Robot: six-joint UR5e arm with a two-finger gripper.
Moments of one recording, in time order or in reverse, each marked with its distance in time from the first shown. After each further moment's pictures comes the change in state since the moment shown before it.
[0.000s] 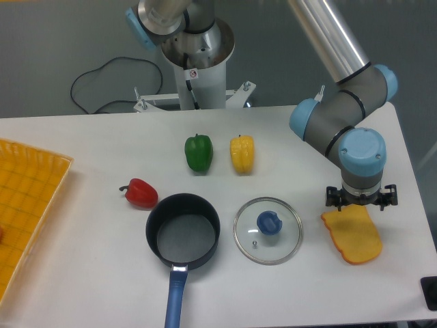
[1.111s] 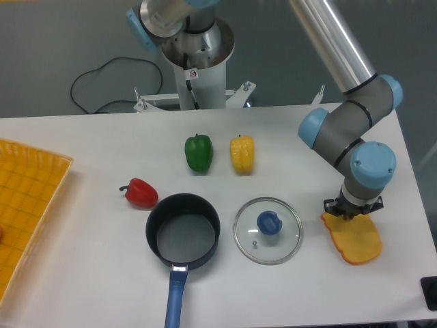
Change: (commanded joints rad) arm 0.014 -0.006 0.014 -0.091 -0.103 -0.092
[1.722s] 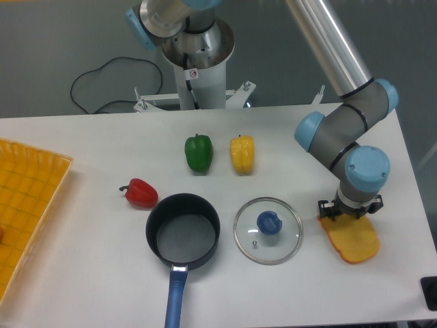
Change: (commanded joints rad) arm 0.011 -0.061 0.027 0.003 -0.046 -0.141
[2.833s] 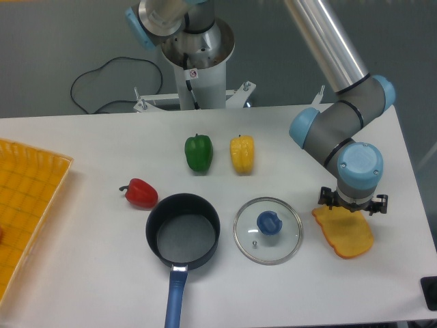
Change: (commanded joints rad) arm -0.021 -0.001 -0.034 0.031 0.087 0.072
